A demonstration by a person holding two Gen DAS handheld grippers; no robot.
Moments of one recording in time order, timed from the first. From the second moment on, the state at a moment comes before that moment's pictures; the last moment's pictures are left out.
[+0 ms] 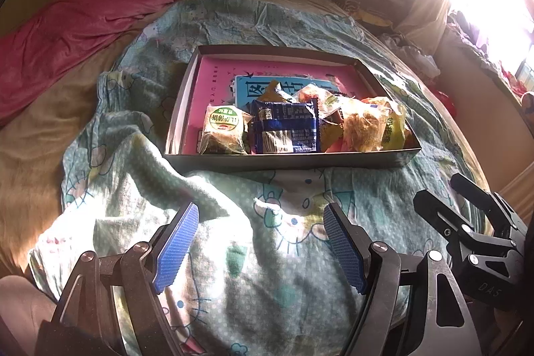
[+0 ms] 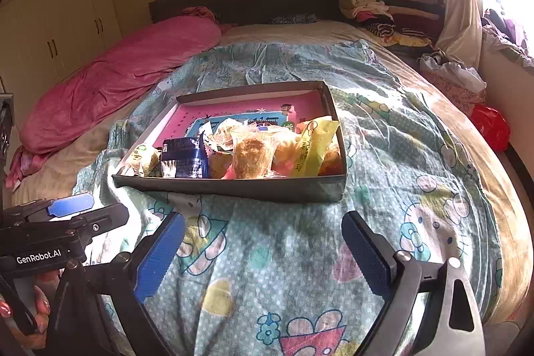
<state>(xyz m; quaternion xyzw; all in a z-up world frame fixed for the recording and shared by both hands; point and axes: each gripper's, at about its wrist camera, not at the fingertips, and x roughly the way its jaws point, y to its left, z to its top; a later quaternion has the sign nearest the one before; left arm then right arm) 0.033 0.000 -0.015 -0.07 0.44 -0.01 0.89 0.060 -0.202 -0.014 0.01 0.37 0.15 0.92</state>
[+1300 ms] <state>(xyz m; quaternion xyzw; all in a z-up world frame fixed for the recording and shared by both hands) 0.030 0.000 -0.014 -0.07 0.44 0.00 0.90 0.062 -0.203 -0.016 0.01 0.37 0.15 0.92</state>
